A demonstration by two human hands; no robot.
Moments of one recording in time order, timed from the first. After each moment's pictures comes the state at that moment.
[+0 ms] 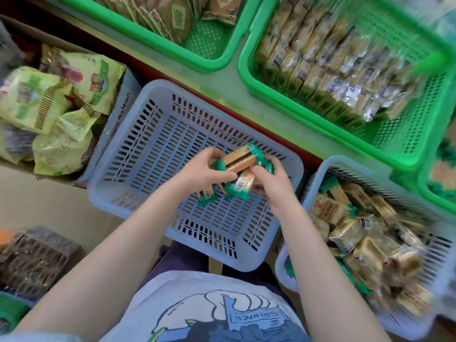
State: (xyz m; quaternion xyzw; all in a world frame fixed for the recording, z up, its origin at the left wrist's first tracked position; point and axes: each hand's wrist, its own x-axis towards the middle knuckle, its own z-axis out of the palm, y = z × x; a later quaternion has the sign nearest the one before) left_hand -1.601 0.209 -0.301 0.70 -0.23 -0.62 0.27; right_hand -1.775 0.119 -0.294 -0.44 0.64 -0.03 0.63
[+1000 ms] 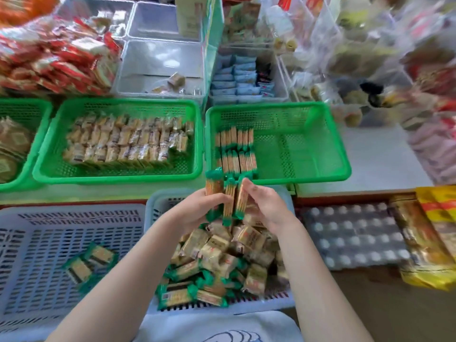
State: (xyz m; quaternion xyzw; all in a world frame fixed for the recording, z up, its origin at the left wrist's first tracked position) left_hand -1.969 0.051 -0.148 0.51 -0.32 -0.75 0.27; right_hand -2.156 0.031 -0.137 -0.42 0.55 -0.26 0.67
